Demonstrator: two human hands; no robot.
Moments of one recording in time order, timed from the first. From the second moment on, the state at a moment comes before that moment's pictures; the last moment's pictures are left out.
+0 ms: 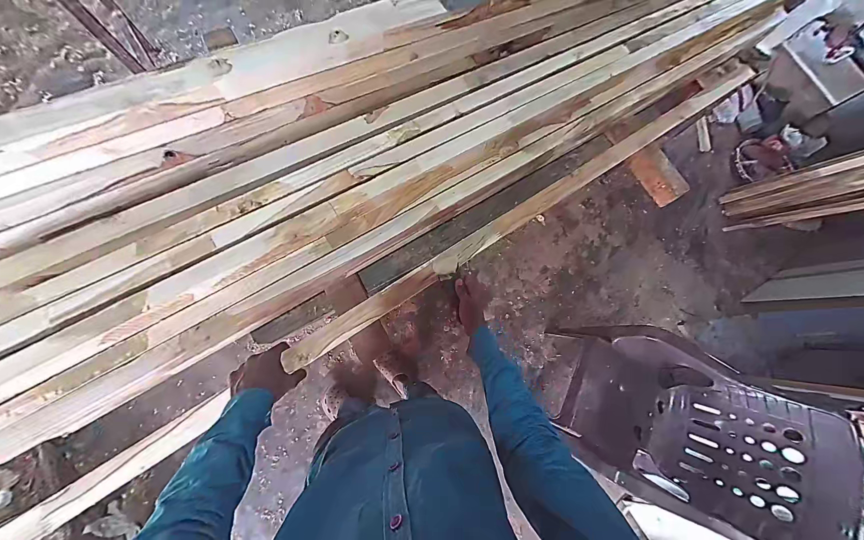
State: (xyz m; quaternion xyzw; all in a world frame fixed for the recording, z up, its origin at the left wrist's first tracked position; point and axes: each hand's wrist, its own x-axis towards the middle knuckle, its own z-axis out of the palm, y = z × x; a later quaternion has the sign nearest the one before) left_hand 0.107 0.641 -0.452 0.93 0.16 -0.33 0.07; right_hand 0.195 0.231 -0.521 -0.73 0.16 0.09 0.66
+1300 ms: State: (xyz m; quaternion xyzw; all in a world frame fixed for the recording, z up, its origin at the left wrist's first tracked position) left_hand 0.070 0.633 -0.478 0.99 0.13 -0.10 0.04; right_hand 0.173 0.320 -0.350 -0.91 0.14 0.32 0.22
